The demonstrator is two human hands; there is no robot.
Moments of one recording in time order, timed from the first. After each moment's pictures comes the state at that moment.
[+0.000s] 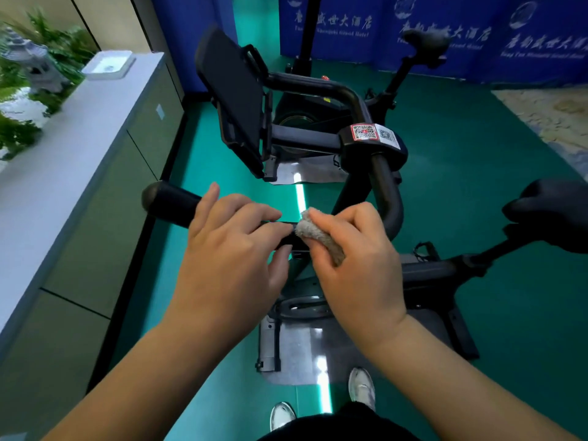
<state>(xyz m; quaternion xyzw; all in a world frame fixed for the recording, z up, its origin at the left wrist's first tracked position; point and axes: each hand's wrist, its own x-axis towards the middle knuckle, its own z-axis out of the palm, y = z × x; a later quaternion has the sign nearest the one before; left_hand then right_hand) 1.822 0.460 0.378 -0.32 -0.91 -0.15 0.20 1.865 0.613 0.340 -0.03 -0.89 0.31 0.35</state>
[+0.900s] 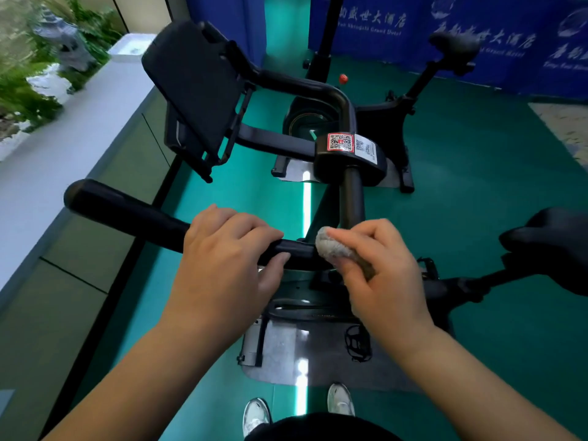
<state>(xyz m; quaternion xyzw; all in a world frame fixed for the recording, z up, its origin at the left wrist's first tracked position) 1.829 0.528 0.365 -0.25 -0.94 -0.17 0.17 1.871 0.722 0.330 0.07 -0.88 0.39 0.26</state>
